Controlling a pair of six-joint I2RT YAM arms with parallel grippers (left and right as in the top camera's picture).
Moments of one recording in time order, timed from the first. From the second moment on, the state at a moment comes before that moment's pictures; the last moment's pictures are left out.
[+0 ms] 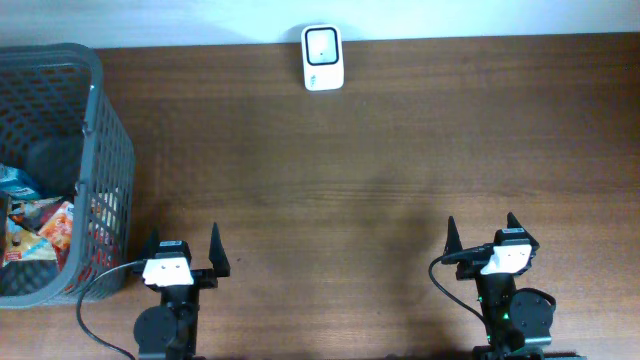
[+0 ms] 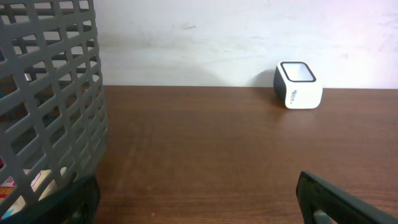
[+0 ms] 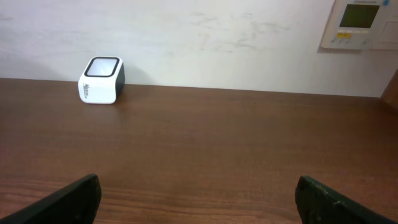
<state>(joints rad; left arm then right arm) -0.02 0.01 0.01 -0.08 -0.06 -0.02 0.01 0.01 0.01 -0.08 0.00 -0.04</state>
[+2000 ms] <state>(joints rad) -0.01 0.73 1.30 -0.62 0.55 0.03 0.01 0.02 0.01 -0.08 0.00 -0.04</state>
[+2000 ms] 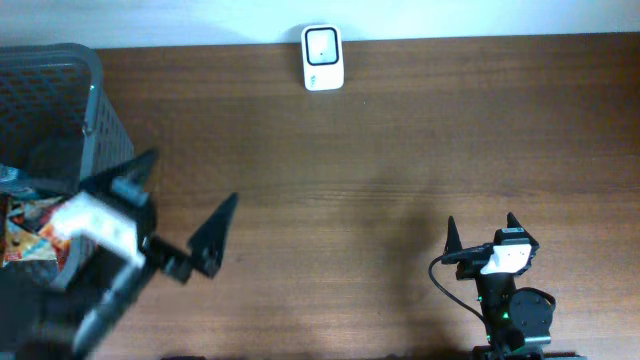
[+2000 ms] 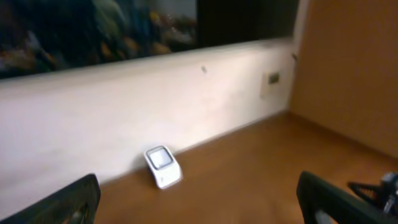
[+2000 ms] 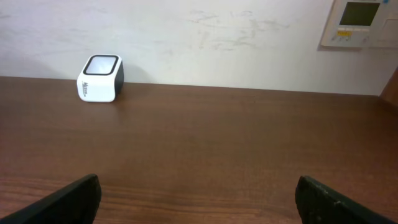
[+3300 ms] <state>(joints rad) 0.54 1.73 2.14 -1.24 -0.14 -0.22 0.01 0.02 0.01 -0.08 0.00 -0.04</state>
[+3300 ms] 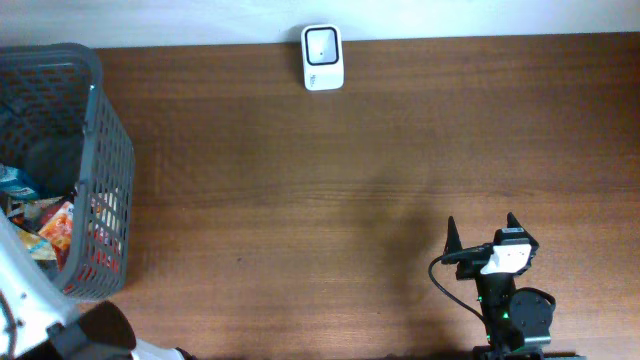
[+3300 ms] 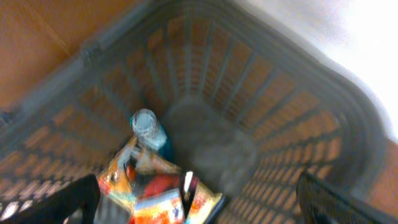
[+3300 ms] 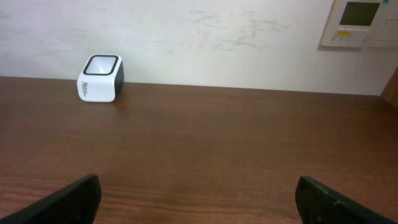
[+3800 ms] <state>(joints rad) 0.54 1.98 2.08 -1.54 -0.17 -0.27 0.01 0.02 0.01 -0.08 0.00 -0.04</state>
